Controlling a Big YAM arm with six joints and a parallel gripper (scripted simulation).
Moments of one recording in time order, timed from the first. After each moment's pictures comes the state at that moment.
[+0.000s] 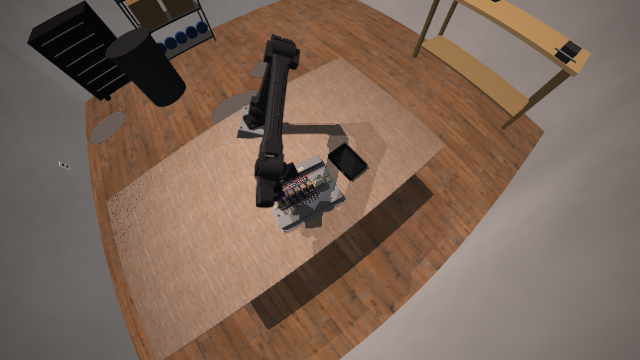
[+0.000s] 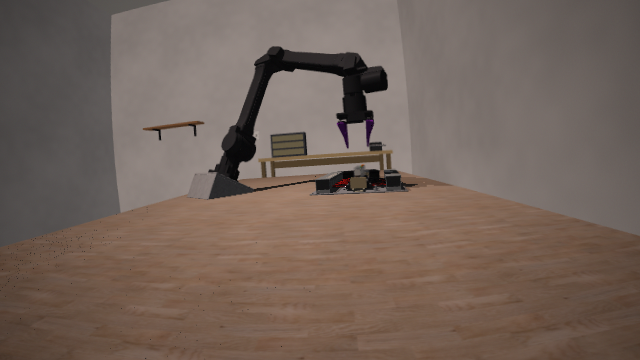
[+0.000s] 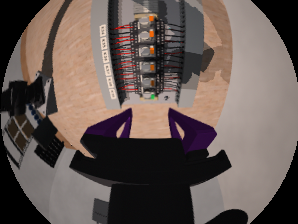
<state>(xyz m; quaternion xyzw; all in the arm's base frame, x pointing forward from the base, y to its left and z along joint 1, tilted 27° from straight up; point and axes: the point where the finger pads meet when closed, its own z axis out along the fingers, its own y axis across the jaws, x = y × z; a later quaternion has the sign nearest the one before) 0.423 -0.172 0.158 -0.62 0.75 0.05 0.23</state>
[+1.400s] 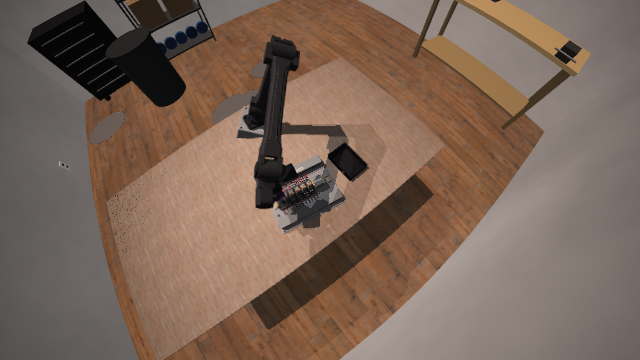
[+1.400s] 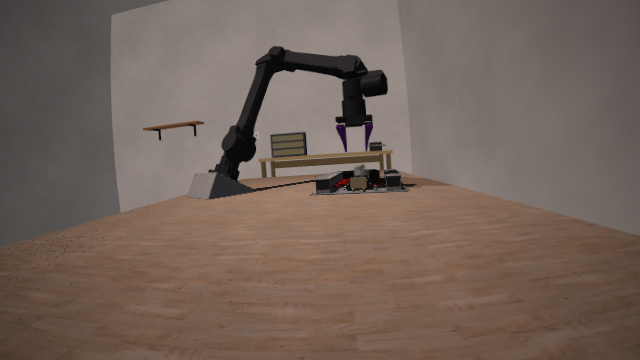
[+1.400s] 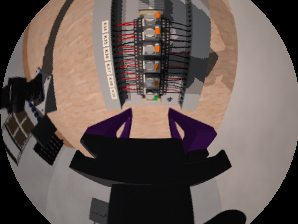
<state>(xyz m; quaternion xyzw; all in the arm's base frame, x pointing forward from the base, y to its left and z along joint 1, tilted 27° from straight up) 0.421 -0.170 0.145 -0.63 0.74 0.05 0.22</state>
